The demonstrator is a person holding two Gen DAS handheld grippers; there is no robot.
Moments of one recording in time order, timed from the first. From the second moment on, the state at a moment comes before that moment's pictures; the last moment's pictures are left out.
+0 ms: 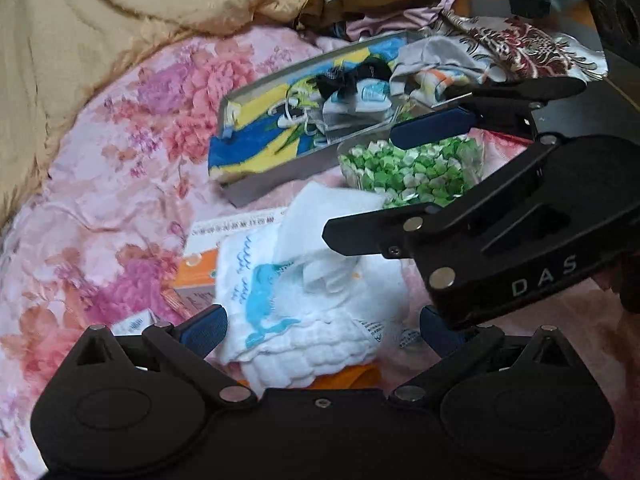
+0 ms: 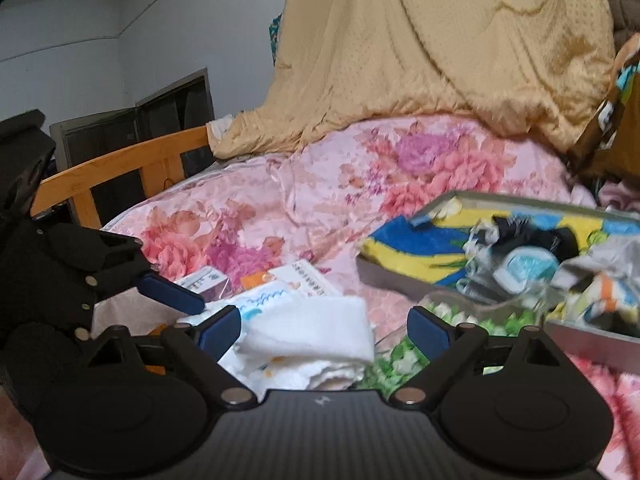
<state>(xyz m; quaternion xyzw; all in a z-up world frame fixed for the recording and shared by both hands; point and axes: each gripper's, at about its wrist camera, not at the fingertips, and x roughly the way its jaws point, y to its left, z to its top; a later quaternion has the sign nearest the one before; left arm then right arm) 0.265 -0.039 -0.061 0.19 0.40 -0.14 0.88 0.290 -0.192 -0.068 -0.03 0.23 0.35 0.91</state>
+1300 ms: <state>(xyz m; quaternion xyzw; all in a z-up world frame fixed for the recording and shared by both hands) 0.271 -0.044 -0.066 0.18 0.43 -0.15 0.88 0.298 -0.191 -0.076 -0.03 0.26 0.33 0.91</state>
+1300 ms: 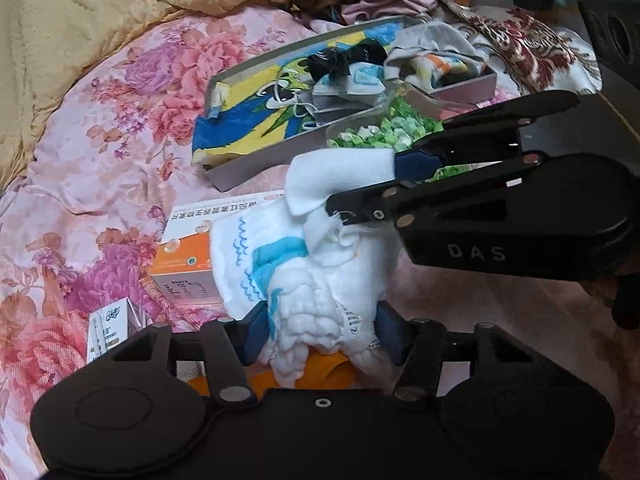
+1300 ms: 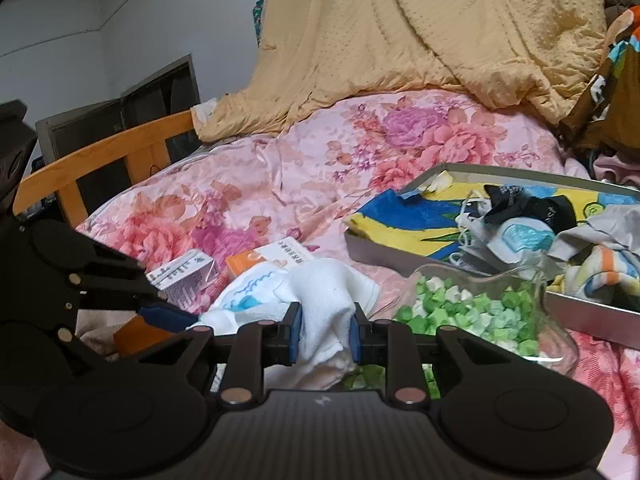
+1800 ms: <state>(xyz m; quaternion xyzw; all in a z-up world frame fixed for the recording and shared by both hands) 0.257 -0.046 -0.049 0.15 0.39 -0.11 0.90 0.304 -0.218 -0.062 0.00 0.23 0.29 0.93</state>
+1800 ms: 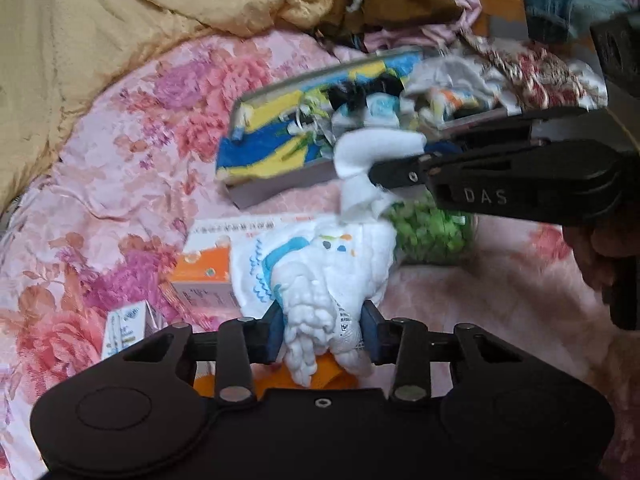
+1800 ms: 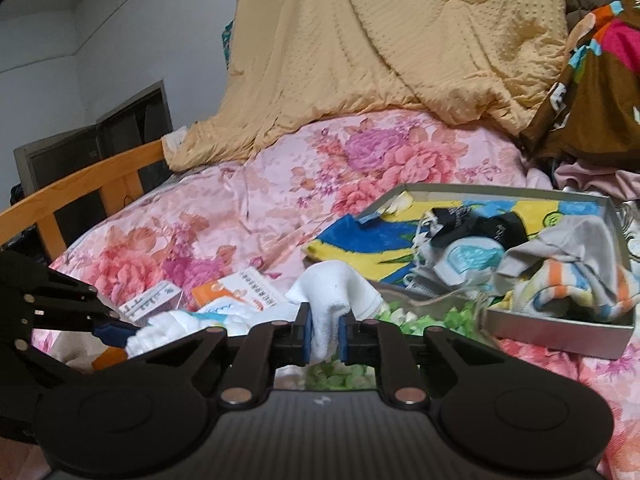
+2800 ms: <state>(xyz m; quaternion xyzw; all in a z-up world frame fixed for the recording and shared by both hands) 0.404 -0.148 -0.033 0.00 0.24 -0.14 0.96 0.365 -0.345 -0.034 0.01 0.18 0.13 0.98</state>
